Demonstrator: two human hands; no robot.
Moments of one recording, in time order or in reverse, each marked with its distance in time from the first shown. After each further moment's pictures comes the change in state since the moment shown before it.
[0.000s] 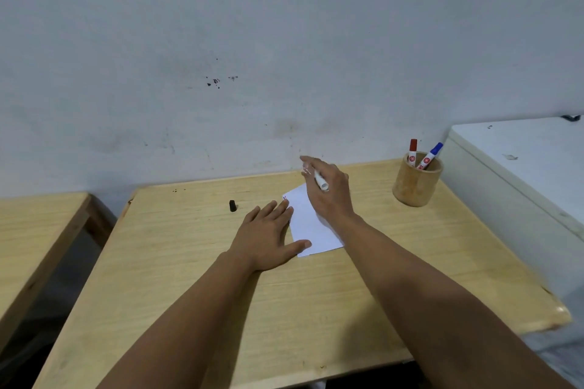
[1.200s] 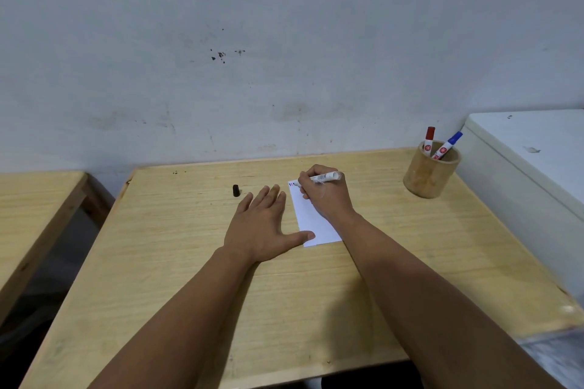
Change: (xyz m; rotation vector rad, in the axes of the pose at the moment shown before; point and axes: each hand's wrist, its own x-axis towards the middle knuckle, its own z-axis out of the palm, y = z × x) left_hand -0.007 -0.009 0.006 -0.021 0.060 -0.115; right_hand -0.007 0.033 0.031 0.231 -0.186 0.337
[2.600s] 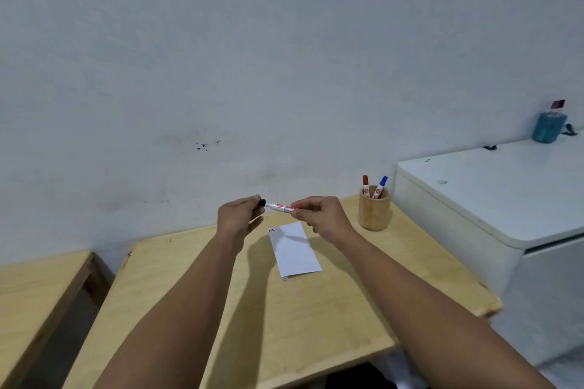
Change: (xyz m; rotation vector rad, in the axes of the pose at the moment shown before) left_hand 0.021 0.060 -0.128 -1.509 0.243 -0.455; right_hand -0.062 -0.094 -0.101 0.152 -0.036 -0.073
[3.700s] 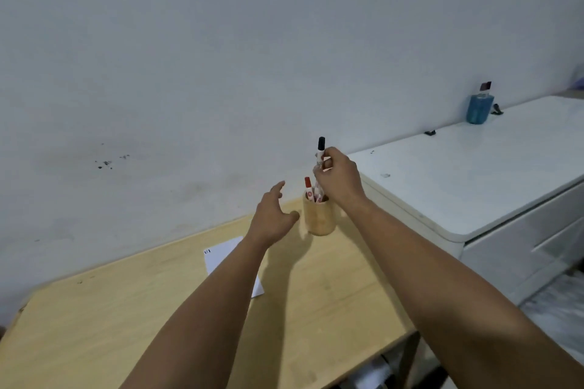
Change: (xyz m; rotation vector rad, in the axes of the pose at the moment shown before) left_hand 0.020 -0.061 0.185 0.829 -0.388 0.400; right_hand 0.047 -0.016 -0.158 -0.457 0.470 -0.018
